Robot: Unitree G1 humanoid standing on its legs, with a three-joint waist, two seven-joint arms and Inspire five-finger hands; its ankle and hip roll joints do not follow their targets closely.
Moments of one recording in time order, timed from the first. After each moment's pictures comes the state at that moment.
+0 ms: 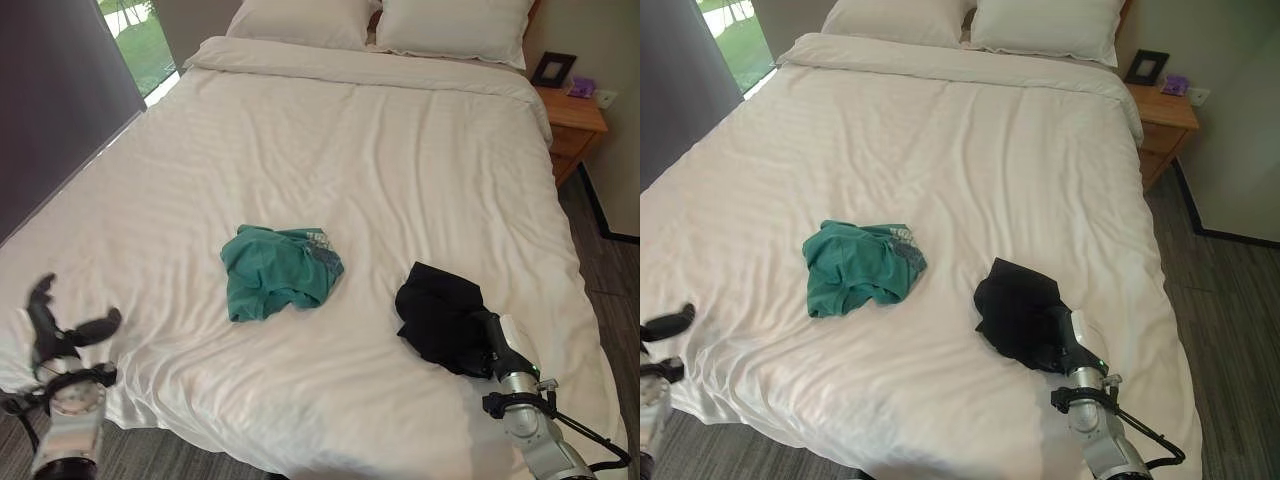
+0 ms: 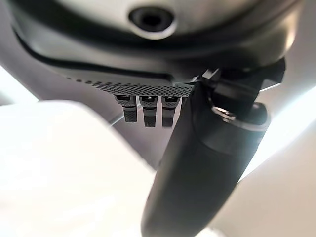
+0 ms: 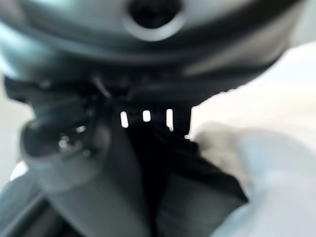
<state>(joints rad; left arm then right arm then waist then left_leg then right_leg) -0.08 0.66 0.30 0.42 -0.13 -0.11 0.54 0.03 -0.51 0.09 0.46 -0.36 -0.10 -0.35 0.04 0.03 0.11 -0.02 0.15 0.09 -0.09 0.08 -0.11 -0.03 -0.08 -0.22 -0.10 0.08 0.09</state>
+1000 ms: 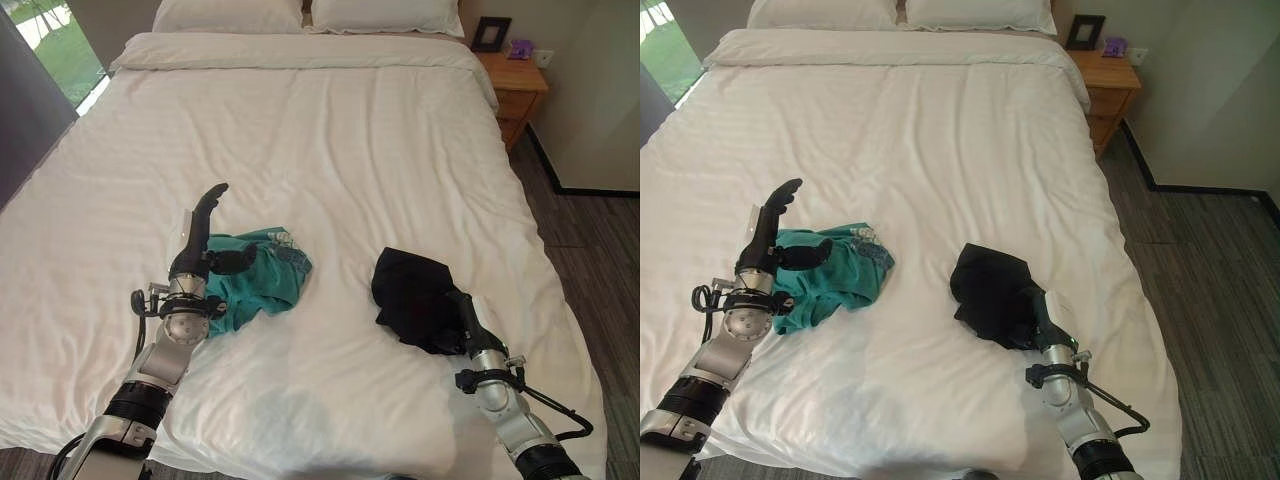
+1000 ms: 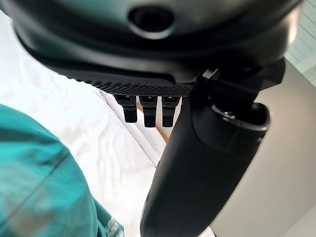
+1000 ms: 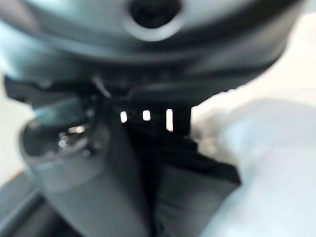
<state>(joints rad) -0.38 0.58 -0.25 0.37 0.04 -0.14 0.38 -0.13 -0.45 0.18 0.55 -0.36 -0.15 -0.36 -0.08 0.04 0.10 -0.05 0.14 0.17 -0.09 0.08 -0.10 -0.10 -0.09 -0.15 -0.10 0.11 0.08</state>
